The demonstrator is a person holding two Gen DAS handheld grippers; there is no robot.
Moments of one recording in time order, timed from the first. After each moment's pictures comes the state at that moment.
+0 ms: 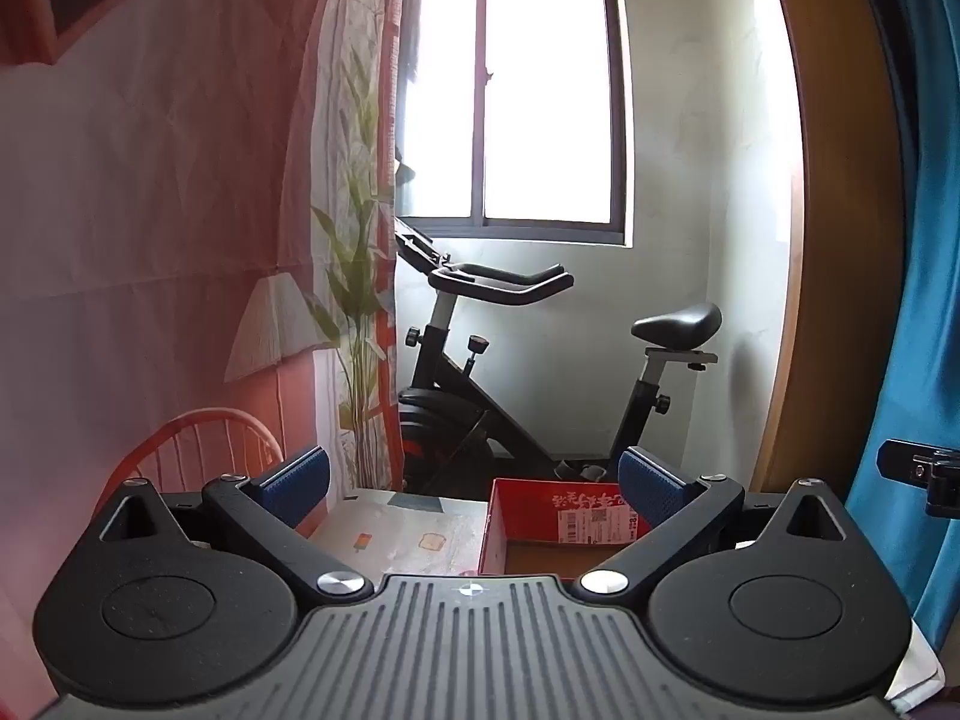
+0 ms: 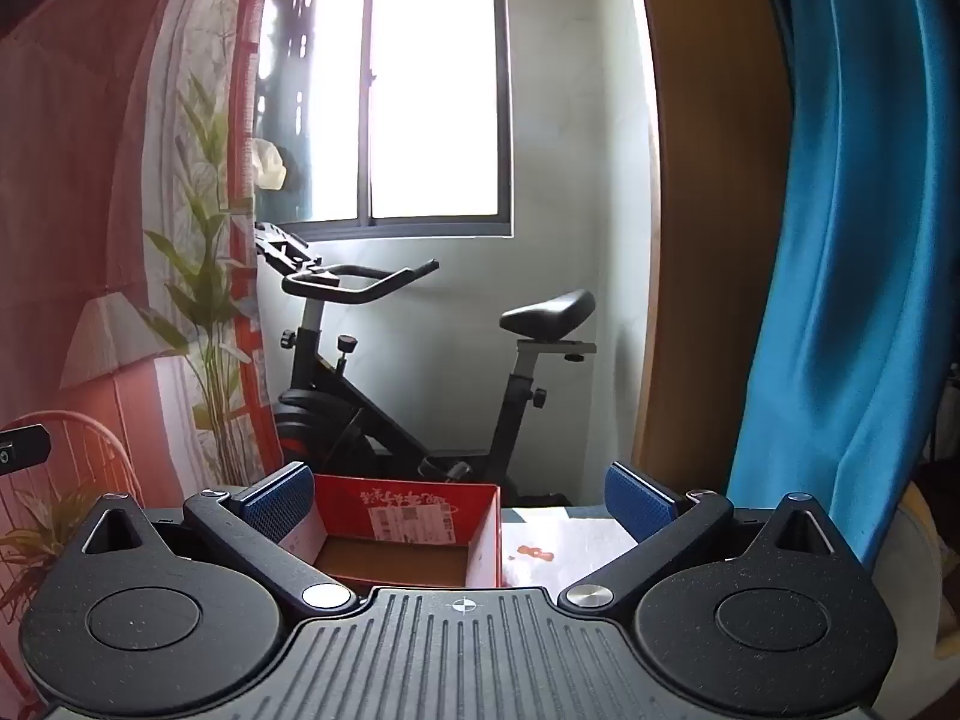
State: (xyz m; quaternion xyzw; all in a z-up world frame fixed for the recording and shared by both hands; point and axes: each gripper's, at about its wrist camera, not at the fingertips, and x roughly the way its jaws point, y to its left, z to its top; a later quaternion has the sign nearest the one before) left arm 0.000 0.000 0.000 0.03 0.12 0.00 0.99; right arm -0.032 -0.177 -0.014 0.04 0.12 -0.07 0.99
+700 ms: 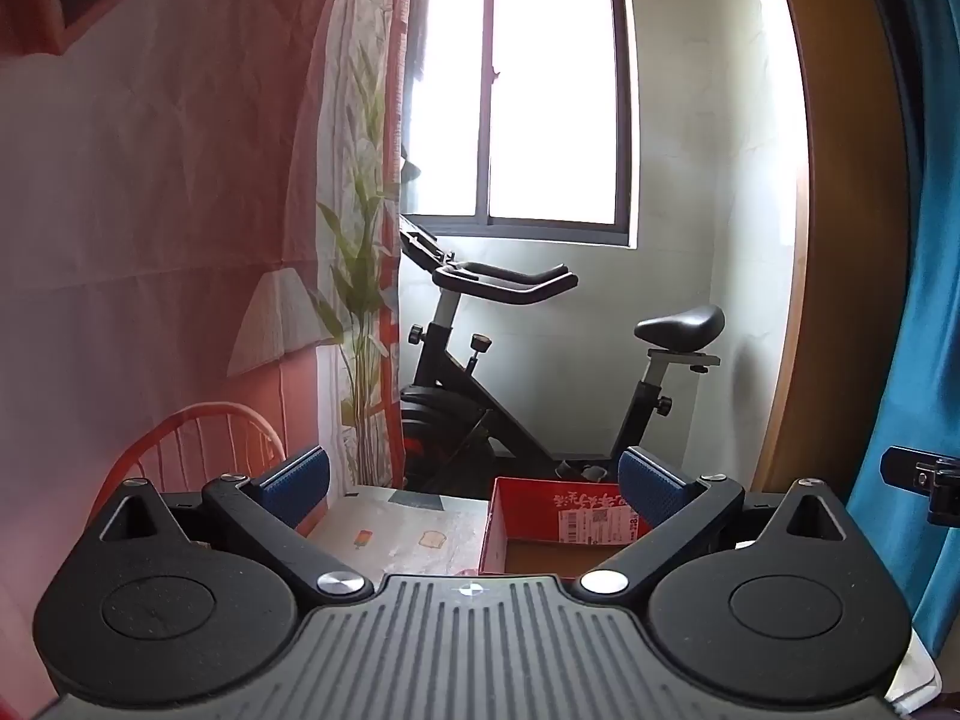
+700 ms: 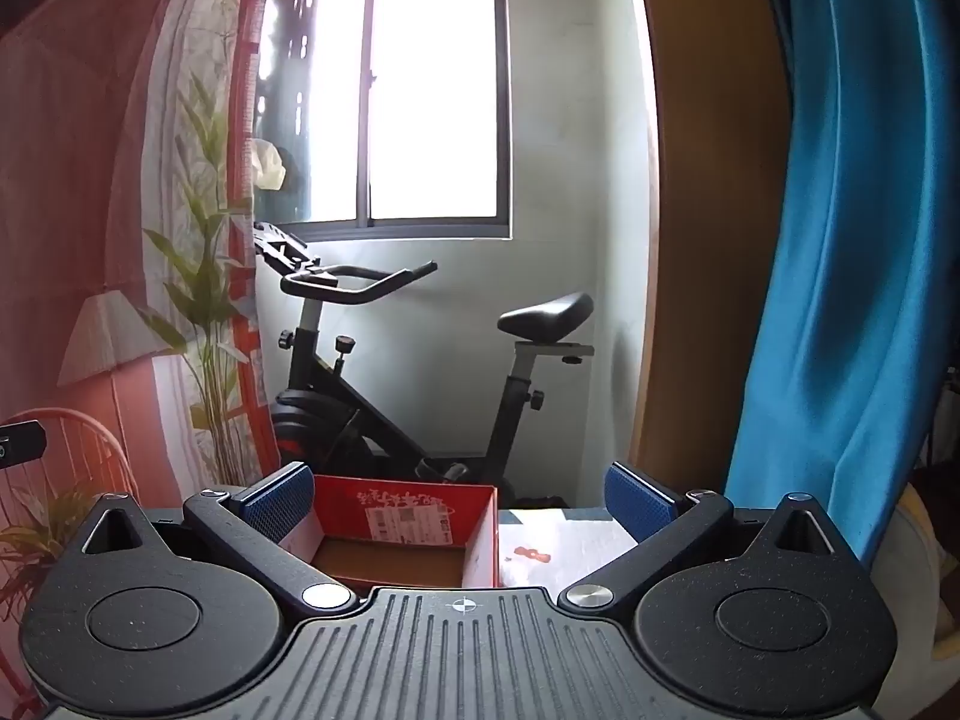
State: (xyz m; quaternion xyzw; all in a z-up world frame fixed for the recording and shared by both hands) left arm 0.001 0.000 0.001 0.01 0.12 0.00 0.99; right arm -0.034 -0.178 -0.013 0.04 0.12 -0.07 0.99
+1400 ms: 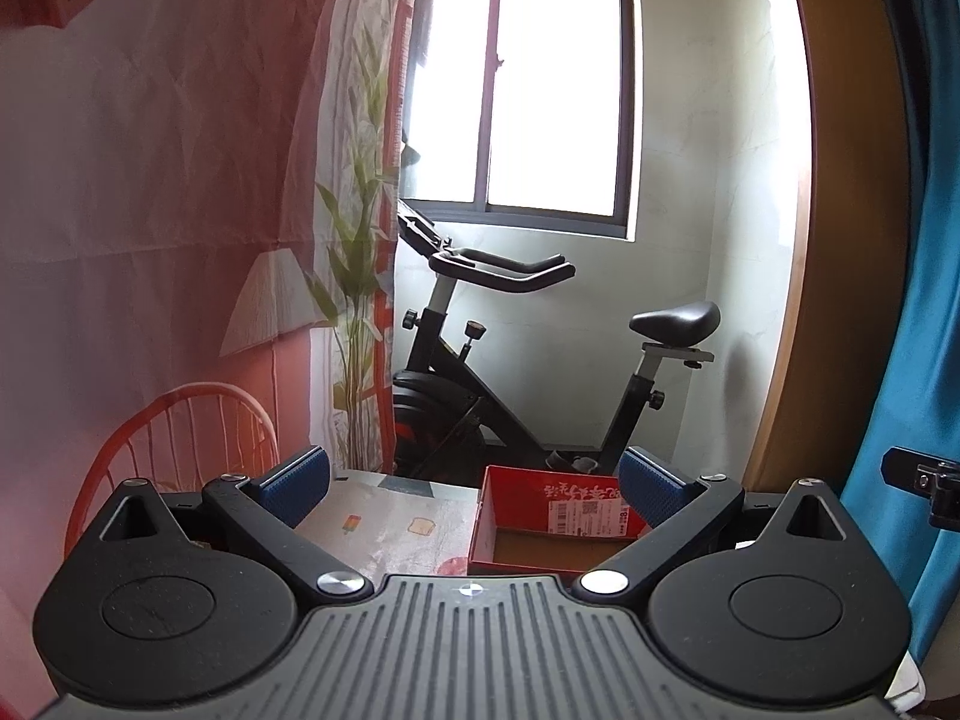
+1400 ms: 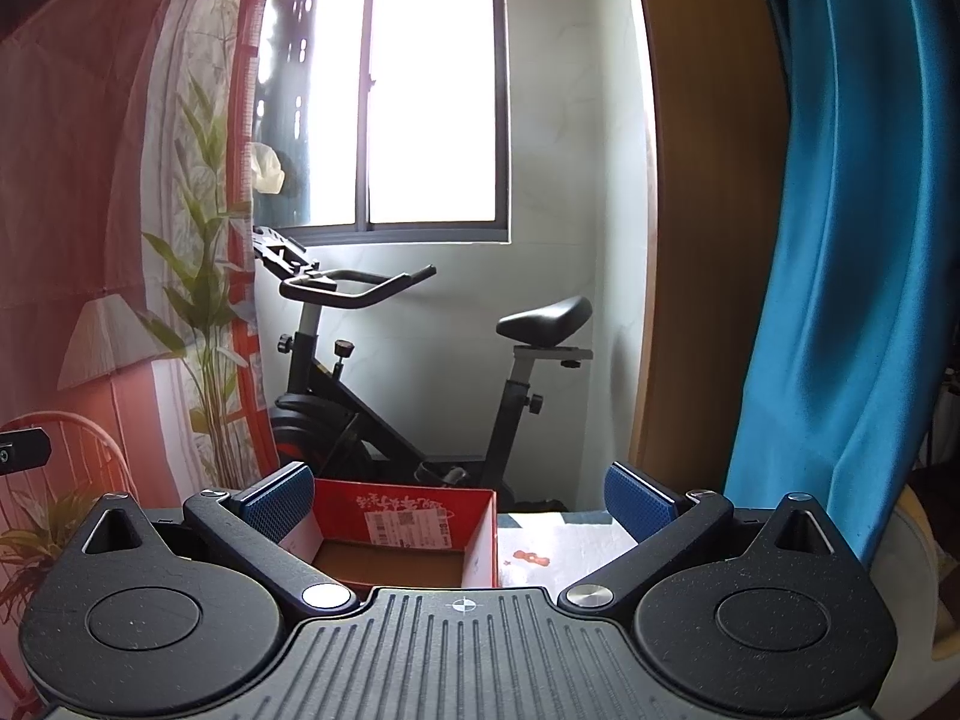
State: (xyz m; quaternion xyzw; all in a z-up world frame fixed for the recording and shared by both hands) left arm 0.005 0.009 0.000 -0.01 0.14 -0.01 0.99; right arm -0.034 -0.179 -0.013 0.04 0.11 -0.07 0.99
